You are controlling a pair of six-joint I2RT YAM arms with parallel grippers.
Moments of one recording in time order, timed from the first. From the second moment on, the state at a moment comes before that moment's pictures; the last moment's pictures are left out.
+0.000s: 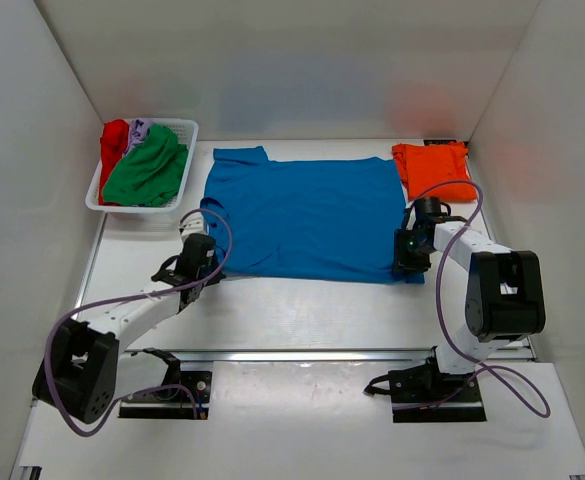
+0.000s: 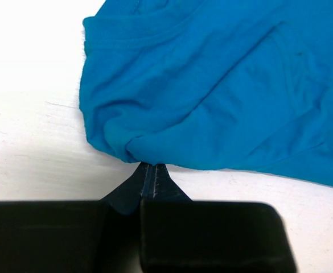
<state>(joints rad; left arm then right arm) -0.40 1.19 0.50 -0.10 -0.27 -0.55 0.04 1.60 0.92 -0.57 -0.15 0.11</state>
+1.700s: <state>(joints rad) -0.36 1.17 0.53 -0.08 -0.15 -0.62 -0.05 1.49 0.90 -0.64 -0.05 0.11</state>
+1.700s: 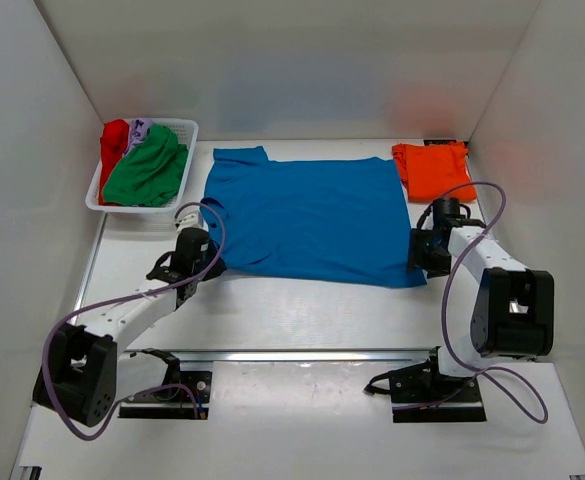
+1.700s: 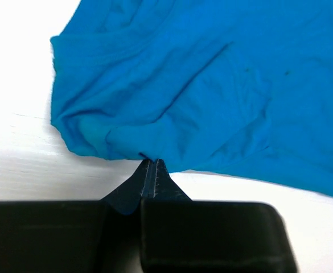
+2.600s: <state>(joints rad) -0.28 0.84 0.49 -0.21 -0.10 -0.61 -0.08 1.29 0.84 -0.75 -0.04 0.12</state>
